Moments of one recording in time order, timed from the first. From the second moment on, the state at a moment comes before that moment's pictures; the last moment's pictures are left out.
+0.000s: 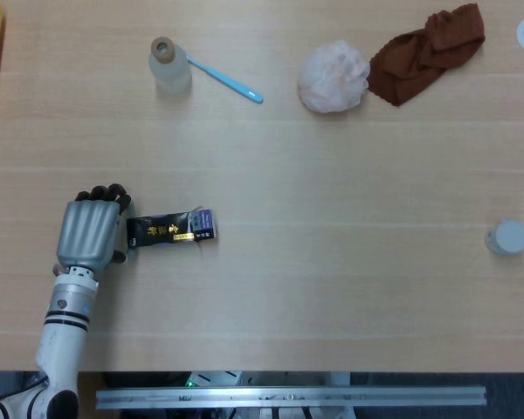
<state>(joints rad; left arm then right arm) -0.28 -1.70 -0.05 -1.38 1.23 1.21 0.45 0.16 -1.22 0.12 -1.36 -1.42 1.39 0.16</state>
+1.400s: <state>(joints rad) -0.26 -1.56 -0.03 -1.64 1.37 1.39 0.68 0.16 -1.22 0.12 -1.37 -1.42 1.39 0.15</state>
